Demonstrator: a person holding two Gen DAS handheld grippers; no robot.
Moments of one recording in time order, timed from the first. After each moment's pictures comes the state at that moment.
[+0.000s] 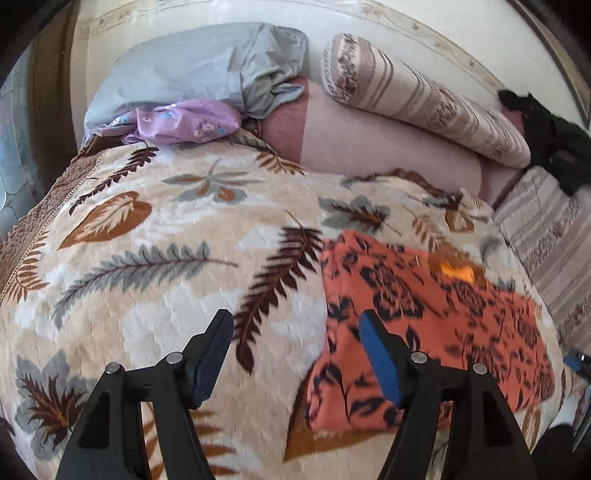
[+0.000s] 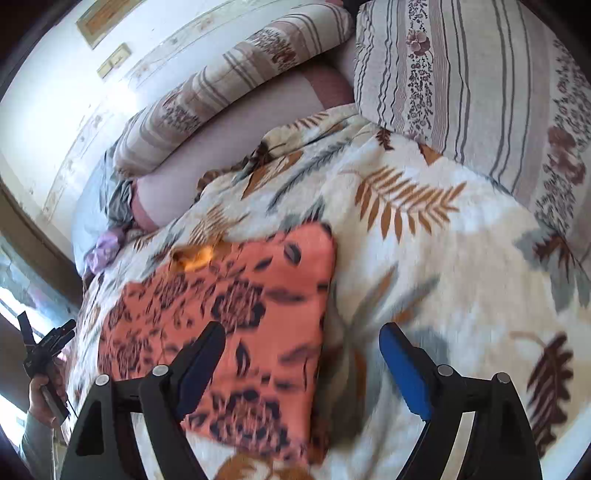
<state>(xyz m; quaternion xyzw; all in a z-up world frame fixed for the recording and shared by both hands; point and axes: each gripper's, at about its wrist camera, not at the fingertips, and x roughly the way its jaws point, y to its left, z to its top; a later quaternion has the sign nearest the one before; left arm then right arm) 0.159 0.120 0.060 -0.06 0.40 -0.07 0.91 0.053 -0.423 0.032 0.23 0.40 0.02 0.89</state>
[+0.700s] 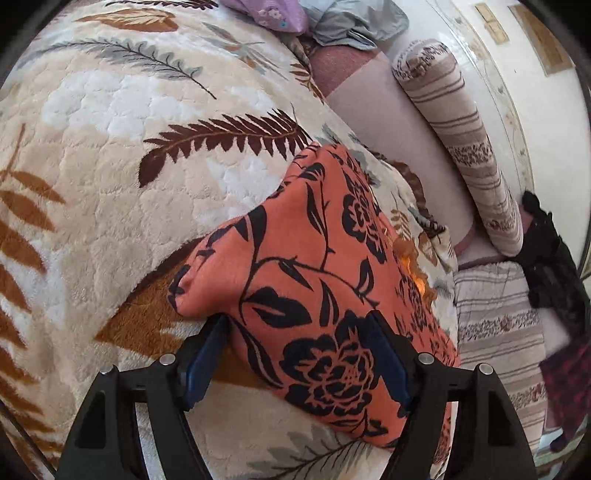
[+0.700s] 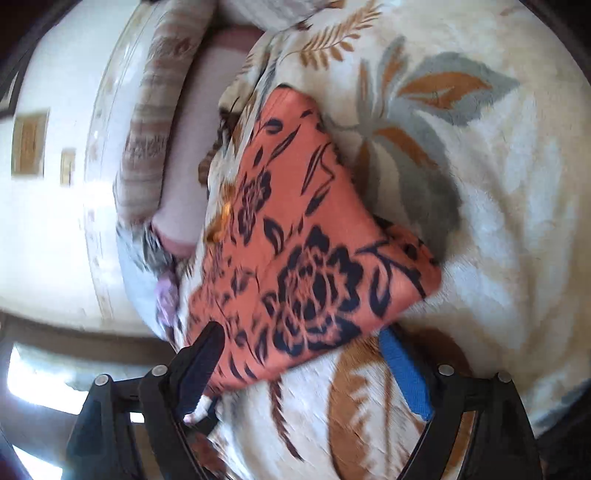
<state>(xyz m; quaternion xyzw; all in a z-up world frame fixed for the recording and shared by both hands) 0.142 0.083 -0.024 -0.38 0.44 -0.06 0.81 0.017 -0.383 -0.060 0.56 0.37 0.03 0.74</state>
